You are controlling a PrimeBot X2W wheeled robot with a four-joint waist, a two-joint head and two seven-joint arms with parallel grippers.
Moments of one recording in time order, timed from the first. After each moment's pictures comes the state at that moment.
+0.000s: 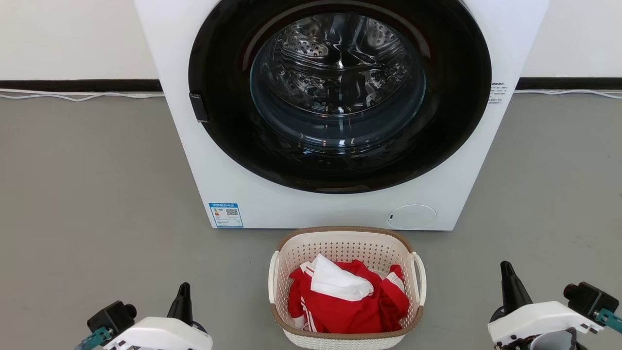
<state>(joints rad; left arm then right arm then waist) -0.09 0.03 -0.02 0.49 -0.74 0.00 -0.13 -0.12 -0.07 -0.09 0.53 0.62 0.12 -0.12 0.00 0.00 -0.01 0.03</state>
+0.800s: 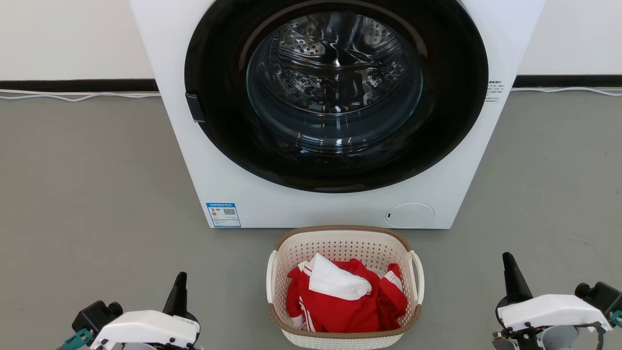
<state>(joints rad) -0.09 0.03 0.01 0.43 -0.99 -0.03 -0.06 -0.12 -0.06 -0.10 0.46 0.91 0.12 -0.06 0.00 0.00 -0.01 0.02</state>
